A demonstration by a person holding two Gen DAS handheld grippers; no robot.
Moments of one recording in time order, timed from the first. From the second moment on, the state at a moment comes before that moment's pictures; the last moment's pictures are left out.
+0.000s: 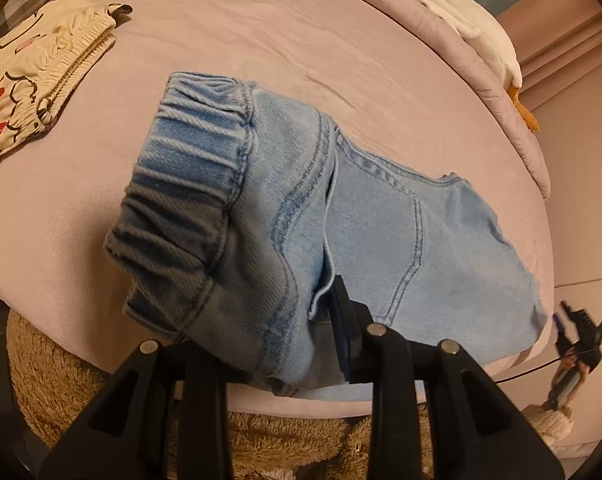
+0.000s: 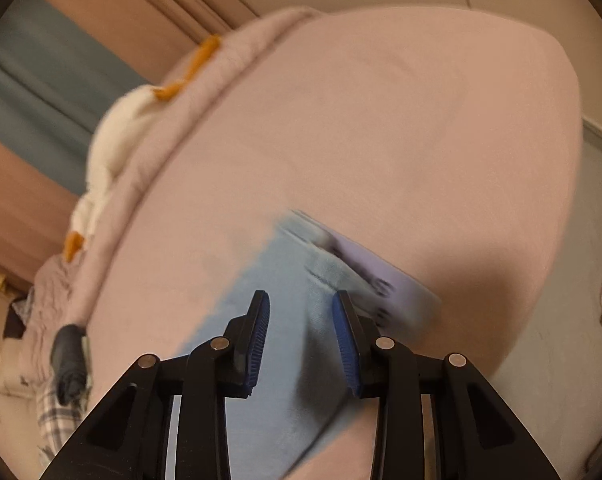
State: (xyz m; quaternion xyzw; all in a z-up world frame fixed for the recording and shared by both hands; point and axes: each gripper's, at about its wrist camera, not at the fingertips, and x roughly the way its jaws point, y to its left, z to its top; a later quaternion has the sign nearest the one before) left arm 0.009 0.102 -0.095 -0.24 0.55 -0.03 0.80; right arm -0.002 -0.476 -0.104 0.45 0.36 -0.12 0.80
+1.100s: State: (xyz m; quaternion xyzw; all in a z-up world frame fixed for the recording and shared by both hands) left arm -0.002 0.115 -0.080 -0.26 0.54 -0.04 0.80; right arm -0.014 -0.482 -0.166 0.38 0.45 -0.27 0.76
